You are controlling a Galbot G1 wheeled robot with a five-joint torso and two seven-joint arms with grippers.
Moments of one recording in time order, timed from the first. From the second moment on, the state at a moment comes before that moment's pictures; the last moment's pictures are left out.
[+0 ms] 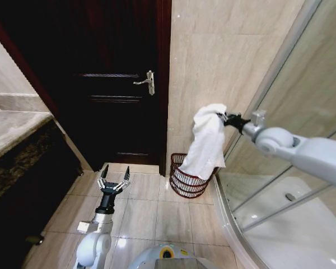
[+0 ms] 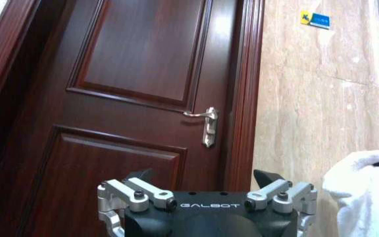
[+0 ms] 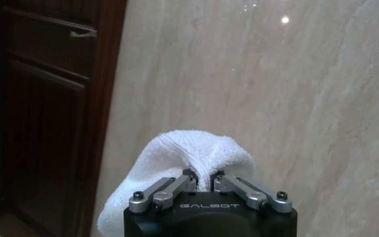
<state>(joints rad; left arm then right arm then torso) 1.59 -1.50 -0.64 -2.02 -0.40 -0.44 0.36 -2.46 -0.19 1.72 1.92 1.29 0.05 0.26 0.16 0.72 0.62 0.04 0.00</state>
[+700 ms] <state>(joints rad) 1.57 -1.50 -0.62 -2.00 -0.39 -0.43 0.36 -2.39 0.03 1.58 2.13 1.19 0.03 0.29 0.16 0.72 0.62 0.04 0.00</state>
